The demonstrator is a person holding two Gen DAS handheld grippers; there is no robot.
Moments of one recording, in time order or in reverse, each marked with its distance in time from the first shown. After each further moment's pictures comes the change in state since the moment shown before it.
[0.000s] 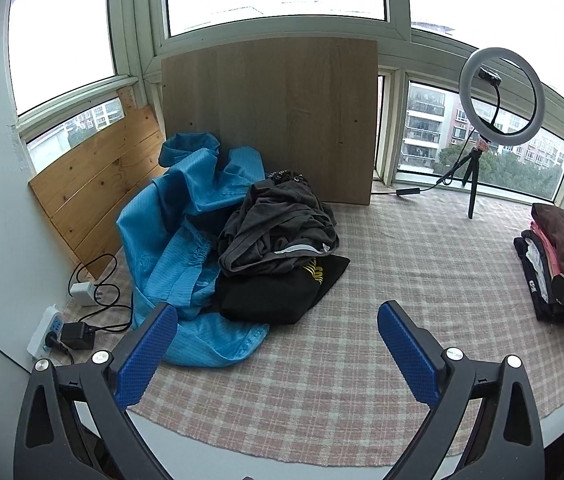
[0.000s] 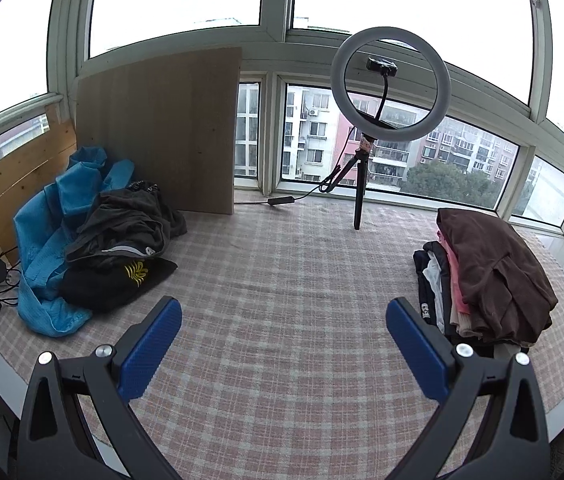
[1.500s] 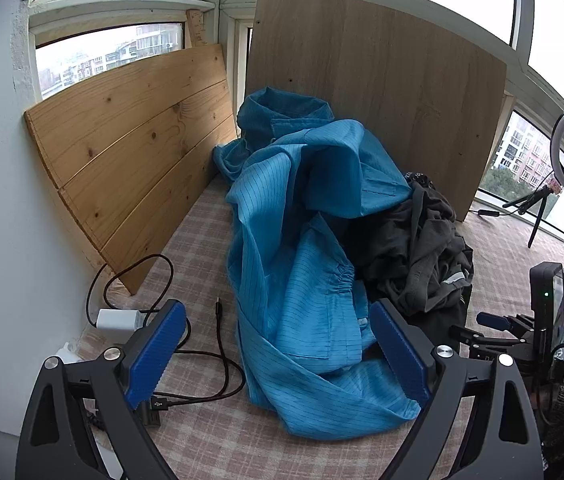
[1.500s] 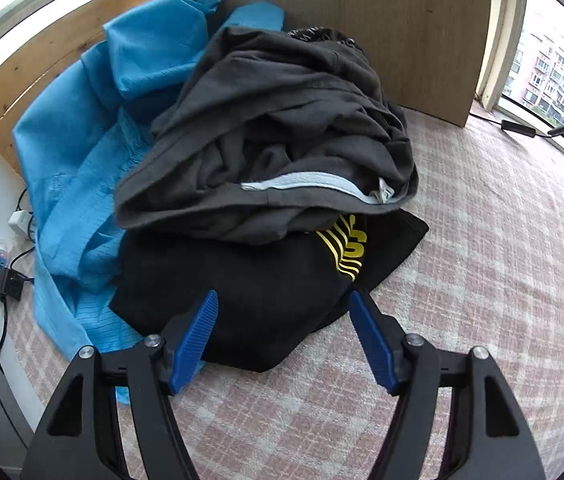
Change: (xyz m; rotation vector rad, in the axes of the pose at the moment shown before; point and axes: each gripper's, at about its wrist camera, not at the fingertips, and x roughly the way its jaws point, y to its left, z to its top) left arm 0.157 0.236 0.030 -0.110 0.099 -0.102; right arm 0.249 0.269 -0.024 -0.088 0.457 0.346
